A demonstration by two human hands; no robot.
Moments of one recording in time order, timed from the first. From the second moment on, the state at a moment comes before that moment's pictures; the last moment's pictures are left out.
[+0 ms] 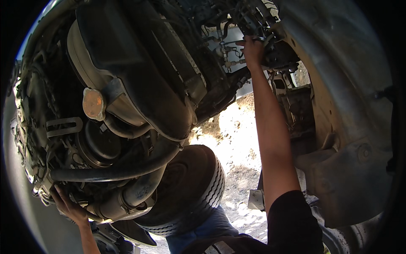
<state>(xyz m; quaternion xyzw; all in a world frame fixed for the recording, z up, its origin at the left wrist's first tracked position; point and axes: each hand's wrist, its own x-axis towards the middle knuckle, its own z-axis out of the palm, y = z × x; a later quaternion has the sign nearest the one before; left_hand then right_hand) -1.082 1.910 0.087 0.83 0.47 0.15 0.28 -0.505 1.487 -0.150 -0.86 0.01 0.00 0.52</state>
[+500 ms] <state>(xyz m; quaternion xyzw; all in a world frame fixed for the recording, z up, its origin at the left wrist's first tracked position) -1.067 1.898 0.090 0.75 0.52 0.21 0.36 -0.575 1.564 -0.137 -0.95 -0.28 -0.06 0.13</state>
